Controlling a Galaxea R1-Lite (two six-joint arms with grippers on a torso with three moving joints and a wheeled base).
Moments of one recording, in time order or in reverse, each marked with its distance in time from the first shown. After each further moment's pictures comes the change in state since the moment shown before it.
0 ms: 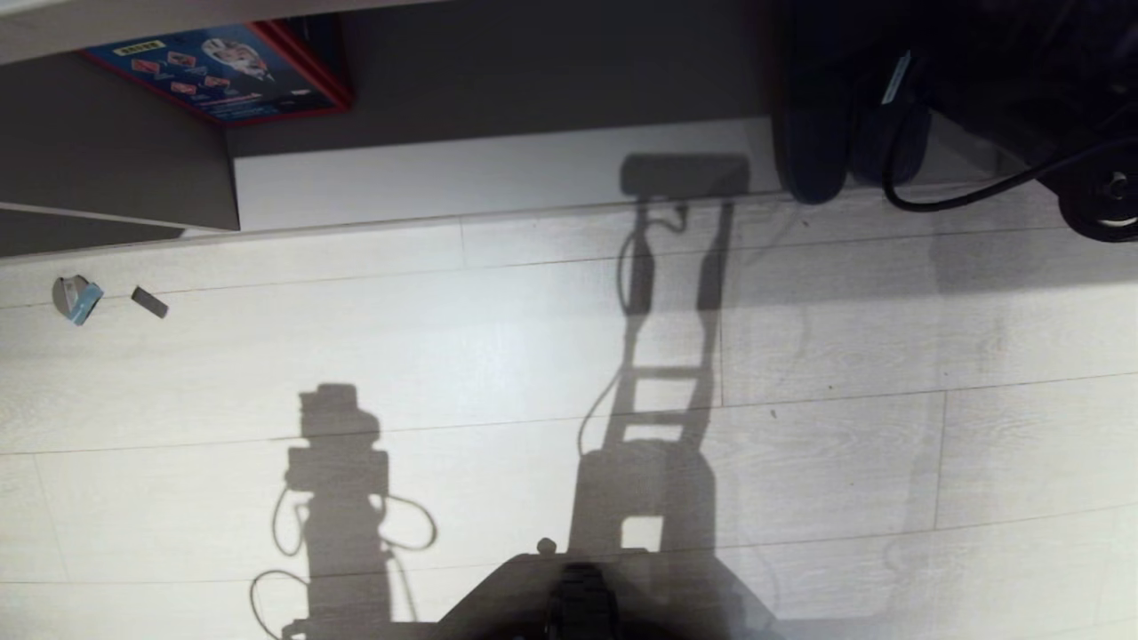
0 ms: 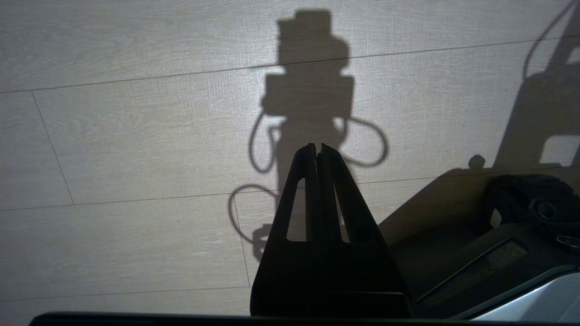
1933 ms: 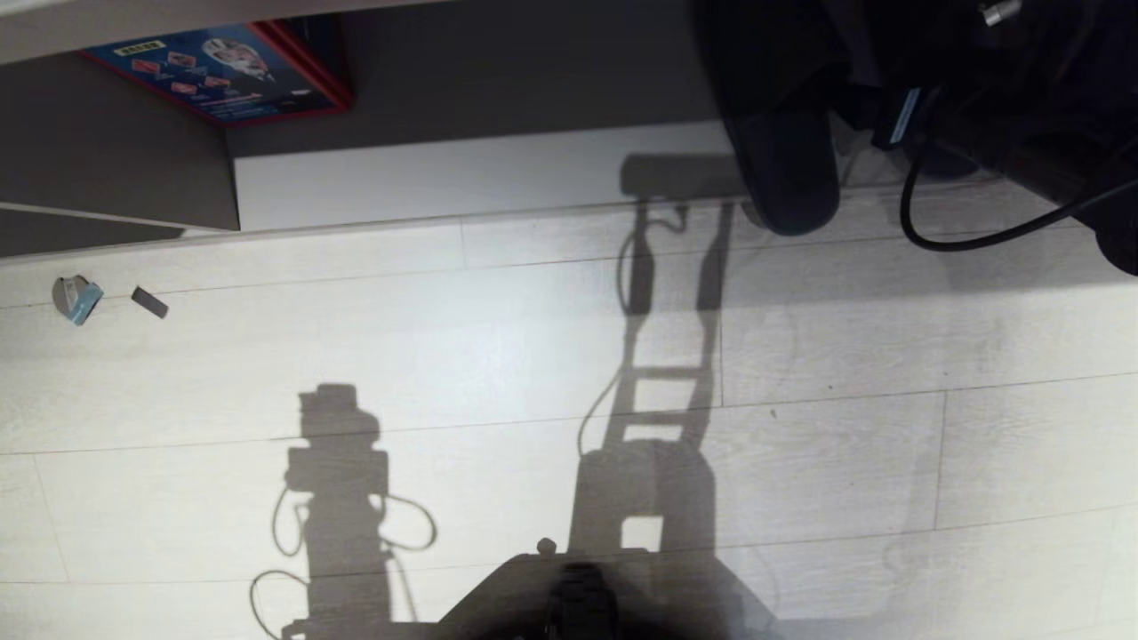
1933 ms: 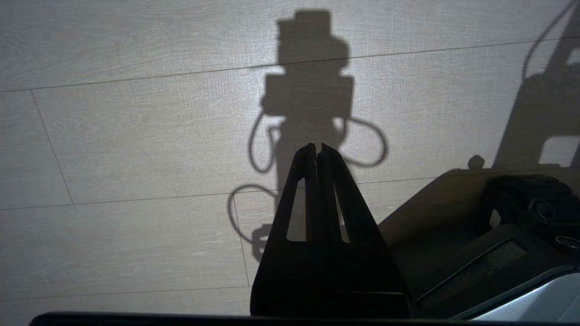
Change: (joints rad) left arm 0.000 0.000 0.000 0.000 0.000 -0.003; right arm 0.010 -0.121 0.228 -0.004 -0.008 -0.011
